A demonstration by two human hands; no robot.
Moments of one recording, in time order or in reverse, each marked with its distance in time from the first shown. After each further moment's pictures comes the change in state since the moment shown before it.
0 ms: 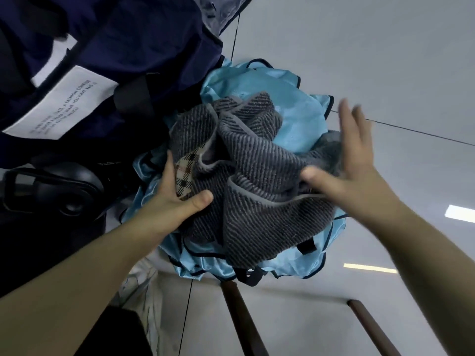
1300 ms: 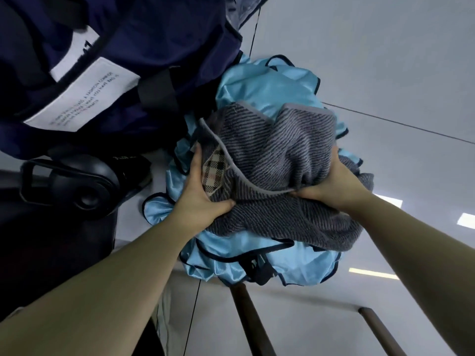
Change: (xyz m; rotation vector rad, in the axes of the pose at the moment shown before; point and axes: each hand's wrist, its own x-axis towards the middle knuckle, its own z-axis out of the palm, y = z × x) left_hand 0.033 -0.032 0.017 0.186 0.164 0.112; right_hand 0.051 0.080 0.046 0.005 -0.195 0.106
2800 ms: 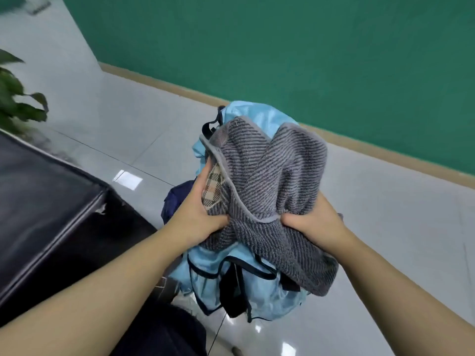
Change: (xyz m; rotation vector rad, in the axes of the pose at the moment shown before) left_hand -0.370 0.290 -0.068 -0.072 0.328 0.613; right_hand -0.316 -0.295 -0.136 0.138 0.165 -0.603
